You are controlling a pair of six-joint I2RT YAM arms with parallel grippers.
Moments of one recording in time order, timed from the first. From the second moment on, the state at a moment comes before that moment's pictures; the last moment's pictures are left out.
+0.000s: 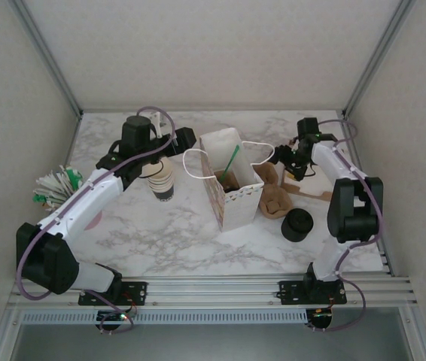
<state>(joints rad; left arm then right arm) -0.36 1.39 1.18 -0.24 0.25 -0.63 0.09 1.76 1.37 -0.80 -0.29 0.54</state>
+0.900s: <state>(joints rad) -0.38 2.06 1.72 -0.24 0.47 -0.55 -0.10 2.07 1.70 -0.92 -0.09 0.37</state>
